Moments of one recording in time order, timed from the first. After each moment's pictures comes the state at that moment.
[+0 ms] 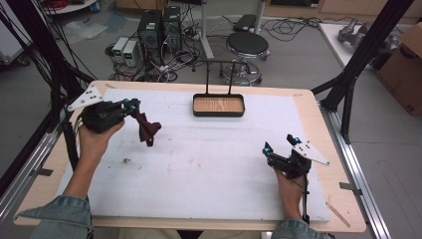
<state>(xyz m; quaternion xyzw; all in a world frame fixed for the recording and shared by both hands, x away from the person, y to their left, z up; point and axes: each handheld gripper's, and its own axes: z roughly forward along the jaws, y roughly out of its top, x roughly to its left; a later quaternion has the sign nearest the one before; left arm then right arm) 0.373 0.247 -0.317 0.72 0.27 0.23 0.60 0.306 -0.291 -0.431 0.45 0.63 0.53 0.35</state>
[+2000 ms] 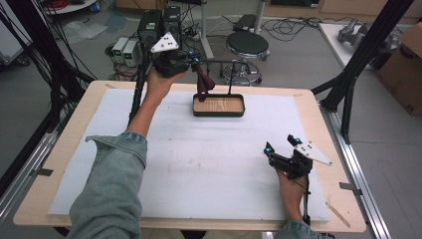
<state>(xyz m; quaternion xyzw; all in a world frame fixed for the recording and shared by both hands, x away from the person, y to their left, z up) 0.522 0.106 -0.268 0.73 0.18 0.24 0.62 0.306 -0.295 -0.432 0.45 0.63 0.54 0.34</state>
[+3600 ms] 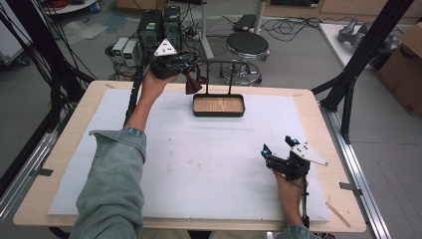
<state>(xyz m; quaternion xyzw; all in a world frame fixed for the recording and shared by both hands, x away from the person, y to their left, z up) 0.557 0.129 -0.304 0.77 0.22 0.28 0.53 0.303 -0.287 -0.432 0.44 0.64 0.52 0.35</state>
